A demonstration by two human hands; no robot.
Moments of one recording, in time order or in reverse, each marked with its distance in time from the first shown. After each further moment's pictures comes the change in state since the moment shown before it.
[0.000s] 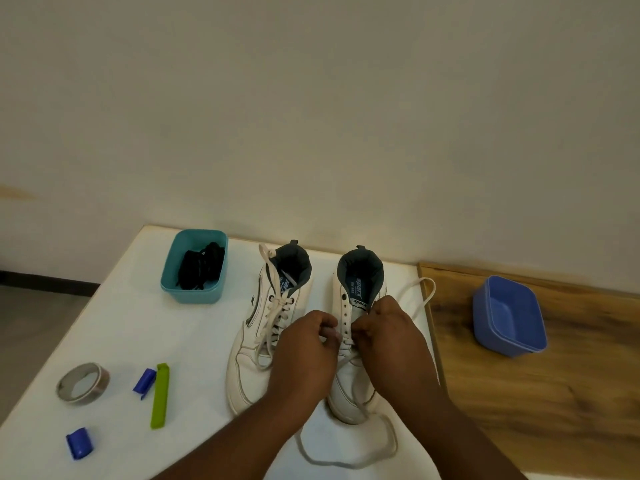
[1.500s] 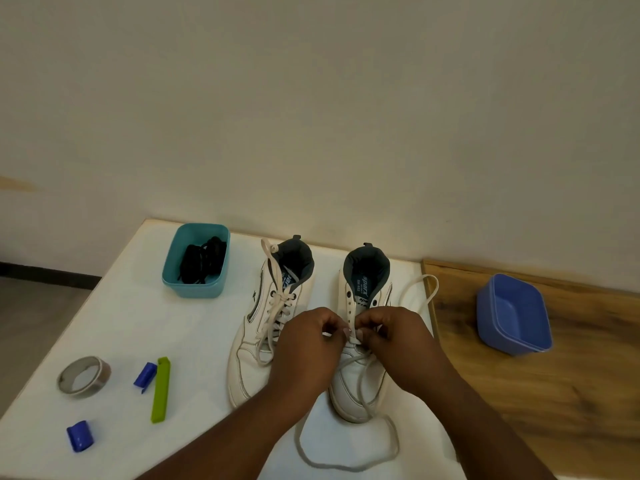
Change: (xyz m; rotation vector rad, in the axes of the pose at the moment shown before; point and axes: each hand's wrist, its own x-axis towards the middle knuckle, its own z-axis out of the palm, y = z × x) left_hand 0.005 -0.002 -0.003 -0.009 -0.043 -0.008; right_hand 0.005 0.012 -0.012 0.405 -0.178 0.052
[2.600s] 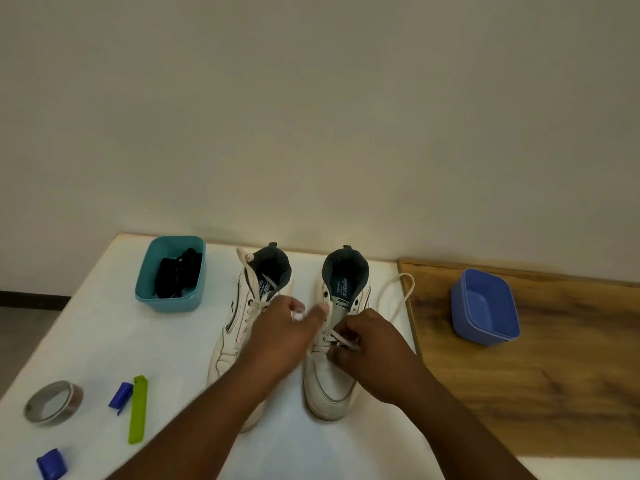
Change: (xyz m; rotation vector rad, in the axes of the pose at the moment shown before) left_hand 0.011 0.021 -0.026 -0.169 -0.127 -0.207; right_hand -0.018 -0.004 -0.001 -0.117 -0.021 -0.018
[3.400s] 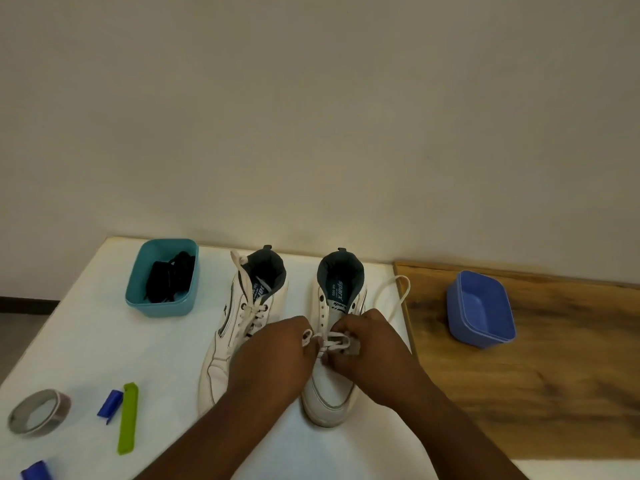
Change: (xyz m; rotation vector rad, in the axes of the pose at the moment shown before) left_hand 0.004 -0.031 0.013 0.658 0.039 0.296; right_hand 0.003 0.004 0.000 -0.002 0.021 0.061
